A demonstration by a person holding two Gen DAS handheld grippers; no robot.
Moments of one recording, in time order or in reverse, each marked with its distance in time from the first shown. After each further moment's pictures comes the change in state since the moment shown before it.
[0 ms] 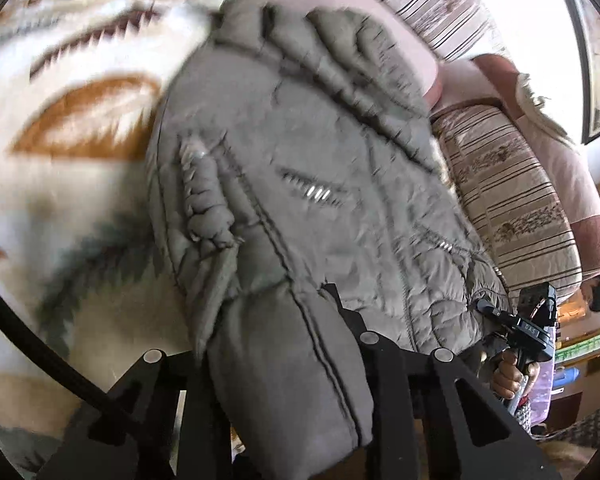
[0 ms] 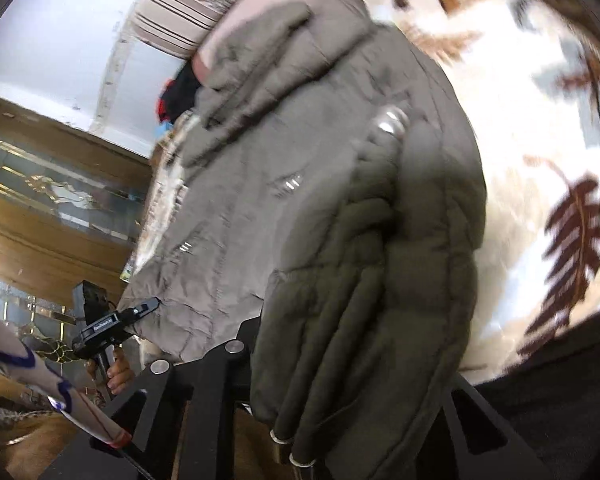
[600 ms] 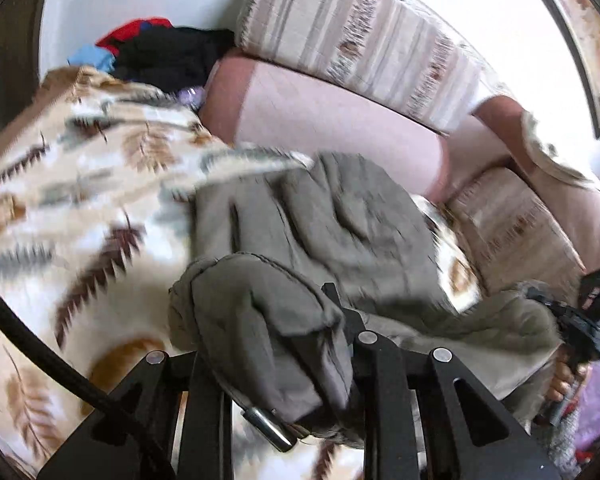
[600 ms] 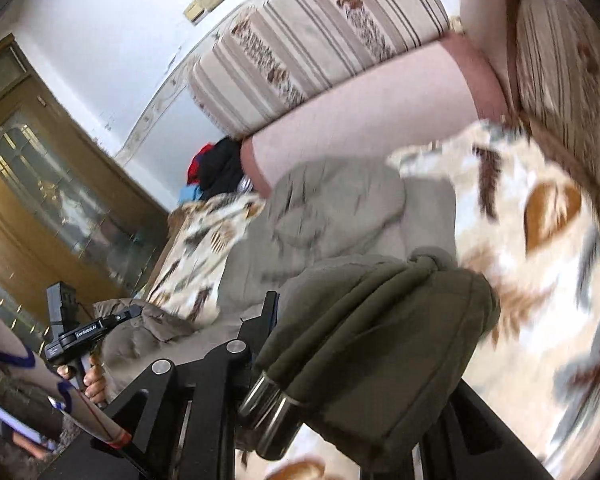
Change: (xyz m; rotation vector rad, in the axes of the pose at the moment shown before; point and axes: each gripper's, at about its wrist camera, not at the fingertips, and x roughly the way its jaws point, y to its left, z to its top) left arm -0.031 -0.079 0.210 0.149 -0.246 0.209; right arm -0.023 0.108 0.187 -0.231 -0.240 -0.063
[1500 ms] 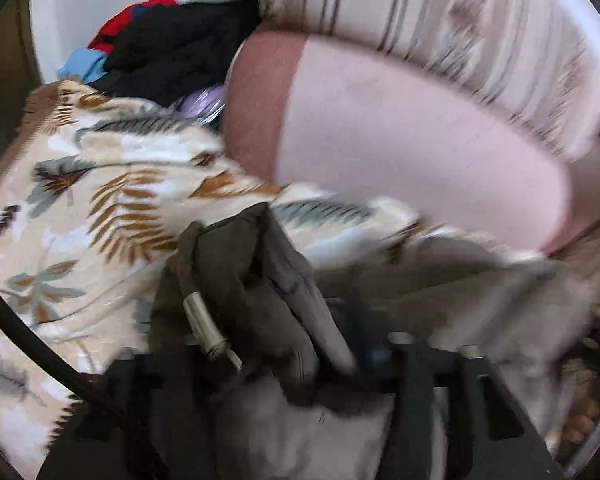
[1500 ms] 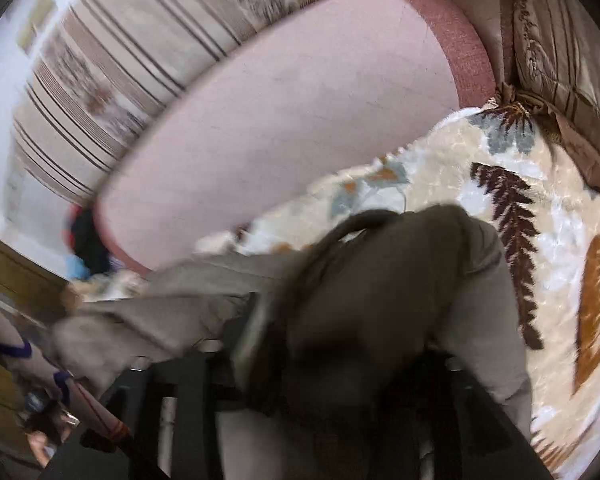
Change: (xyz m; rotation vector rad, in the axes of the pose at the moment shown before) left arm 0.211 0.015 0.151 -0.058 0.053 0.191; right arm 0.220 -0.115 0.160 0.278 0.010 -0.220
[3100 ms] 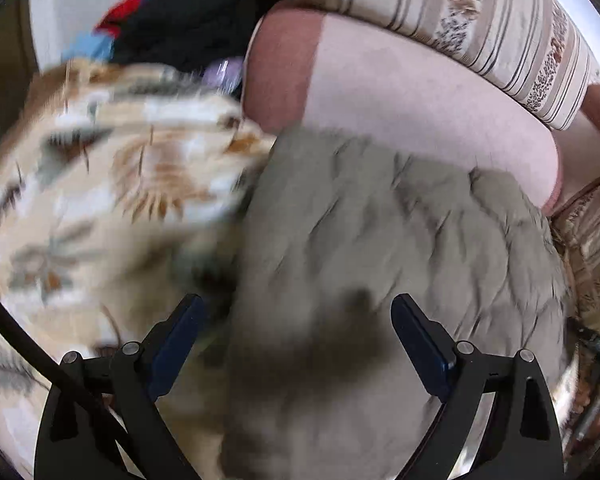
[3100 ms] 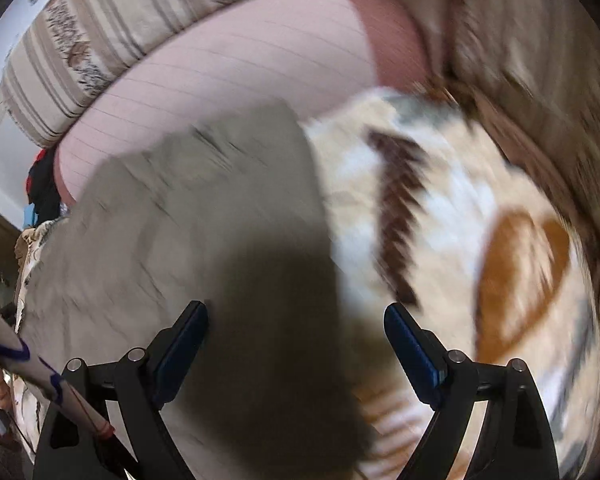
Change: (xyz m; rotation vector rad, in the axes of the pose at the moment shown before) left arm 0.004 0.070 -0.063 0.036 0.078 -0.013; right arm -0.021 -0.086 -0.062 -0.152 0.056 -0.238
